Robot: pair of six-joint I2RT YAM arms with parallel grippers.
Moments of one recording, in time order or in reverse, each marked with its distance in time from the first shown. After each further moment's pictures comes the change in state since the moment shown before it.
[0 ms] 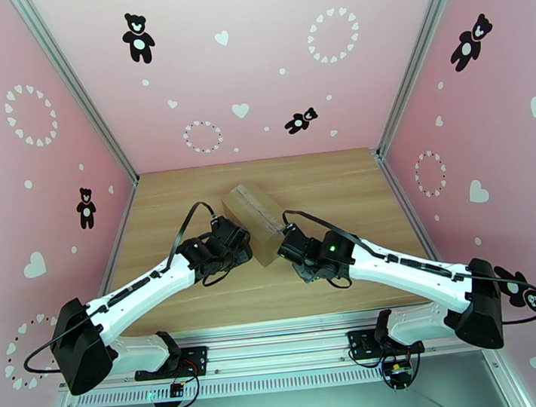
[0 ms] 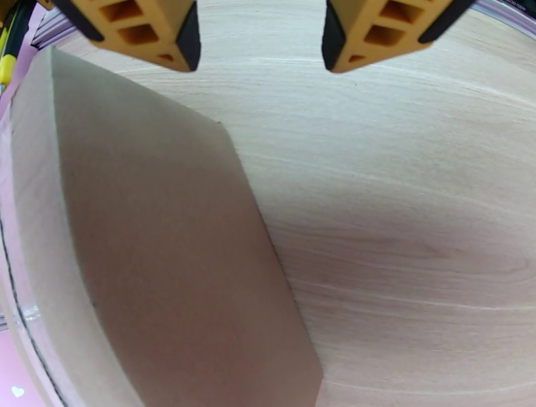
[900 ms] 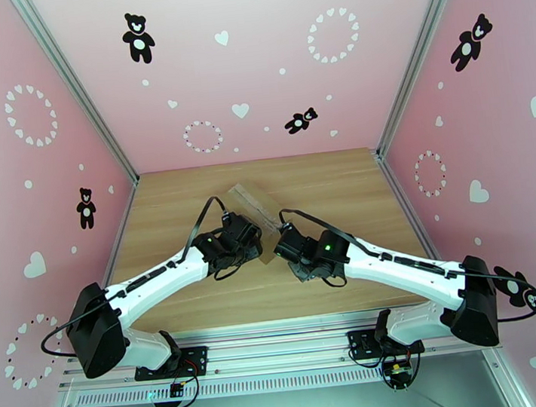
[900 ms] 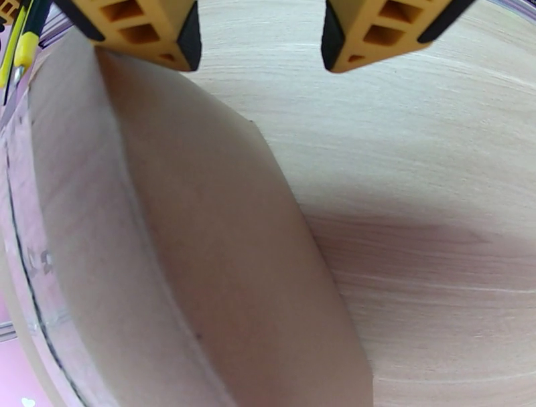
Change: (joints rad) left arm -0.038 0.116 0.069 0.054 -0.002 -0.009; right arm 0.009 0.027 0.007 0.045 -0.026 0.011
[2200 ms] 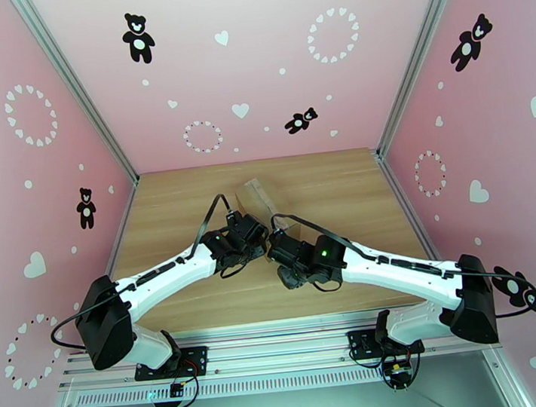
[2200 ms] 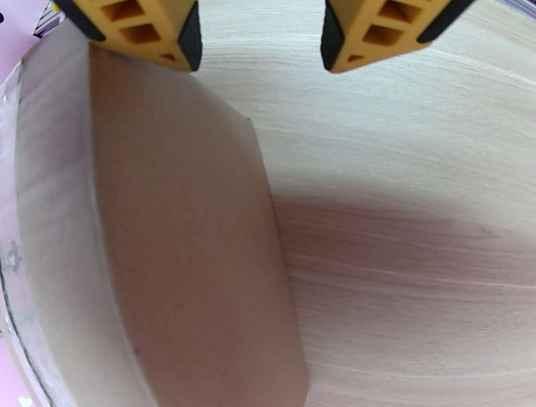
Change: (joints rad) left arm -0.026 0.060 0.044 0.005 -0.034 -0.026; right arm 0.053 0.007 0.000 0.097 -0.135 0.034
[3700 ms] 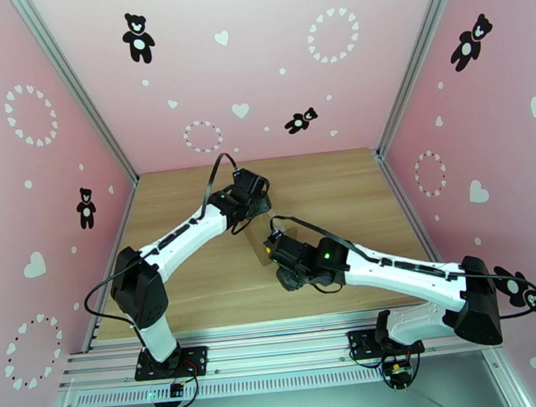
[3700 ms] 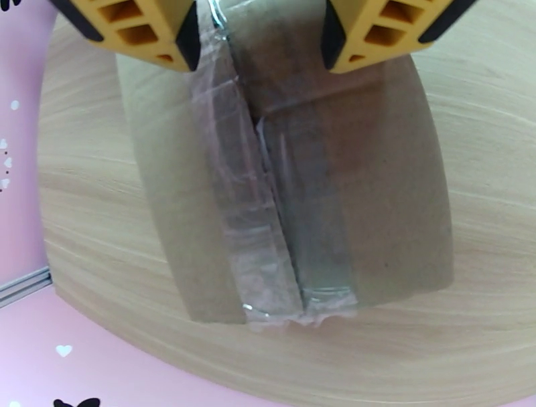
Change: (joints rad) left arm 0.174 0.293 0.457 0.020 0.005 0.237; right arm 0.006 -0.032 -0.029 0.039 -0.013 -0.020
